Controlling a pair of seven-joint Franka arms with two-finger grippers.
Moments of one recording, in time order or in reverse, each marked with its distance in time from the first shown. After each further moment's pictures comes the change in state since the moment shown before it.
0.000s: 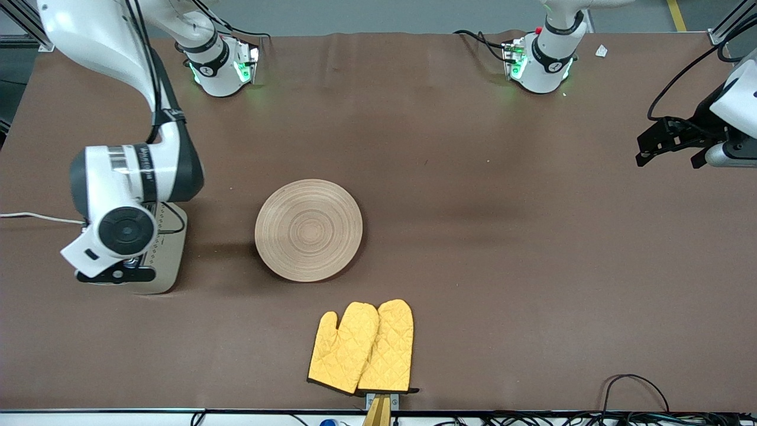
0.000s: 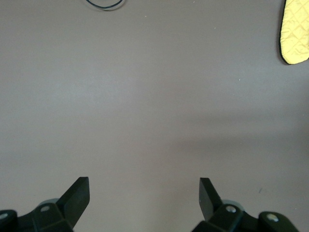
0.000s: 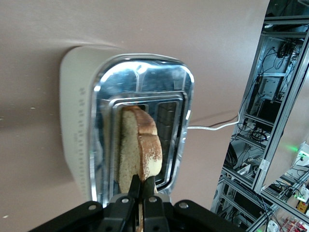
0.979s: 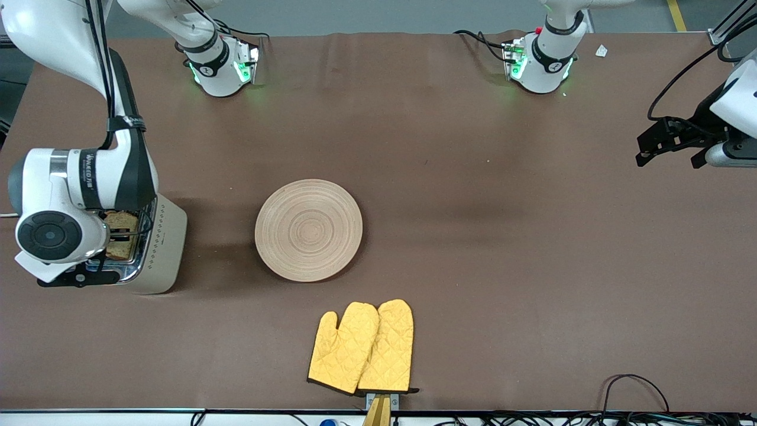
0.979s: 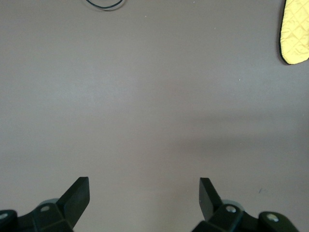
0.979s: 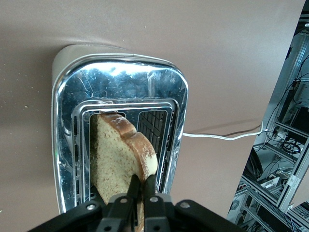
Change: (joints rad) left arm 0.000 0.000 0.000 0.000 0.000 0.000 0.000; right arm -0.102 -0.018 -0.001 -0.021 0.100 0.073 -0.134
